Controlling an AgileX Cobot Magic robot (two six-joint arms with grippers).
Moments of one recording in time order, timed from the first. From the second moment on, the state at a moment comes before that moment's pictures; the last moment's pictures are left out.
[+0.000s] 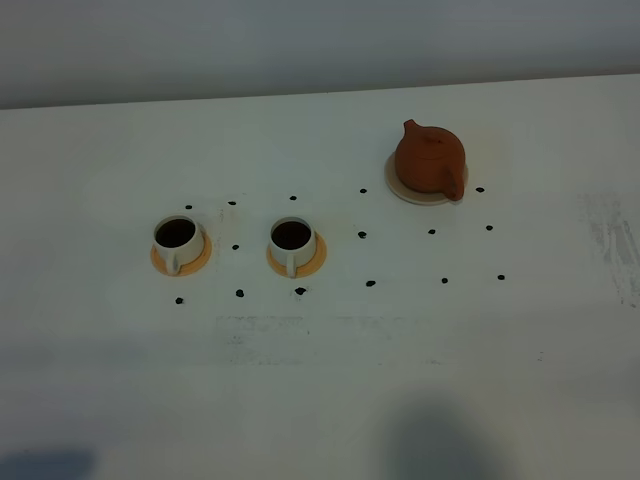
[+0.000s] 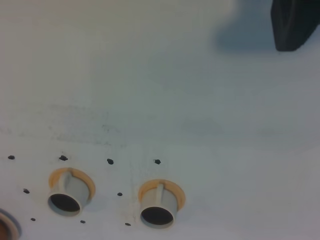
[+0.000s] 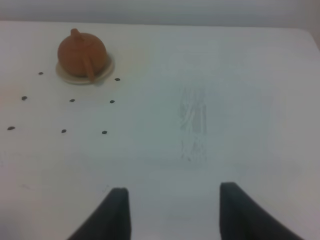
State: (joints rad) left arm 0.04 -0.01 -0.45 -0.06 1.06 -0.02; right arm 0.03 -0.01 -0.52 -0.01 1.12 0.05
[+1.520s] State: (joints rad) left arm 0.04 -0.01 -0.45 -0.06 1.06 -0.02; right arm 0.03 -0.01 -0.52 -0.01 1.12 0.05
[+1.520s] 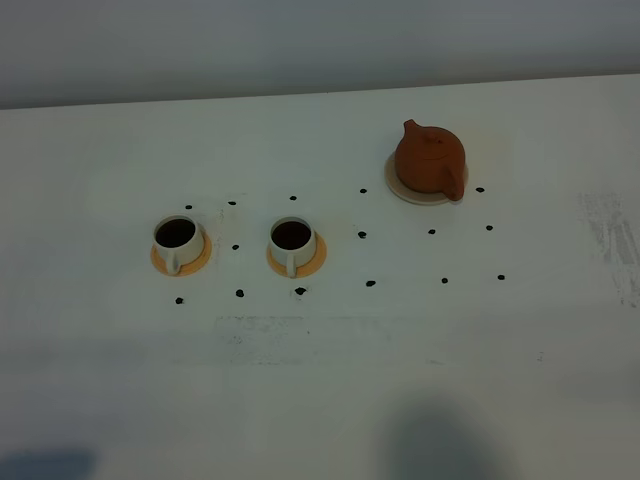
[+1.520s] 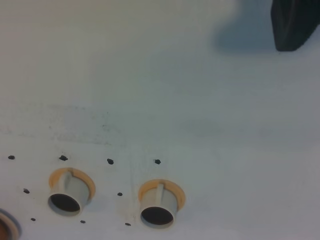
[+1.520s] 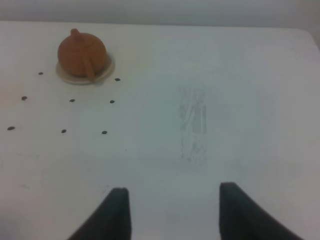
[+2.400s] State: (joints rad) left arm 0.04 -0.01 -0.45 -0.06 1.06 -0.02; right arm 0.03 -0.01 -0.52 -0.01 1.12 0.05
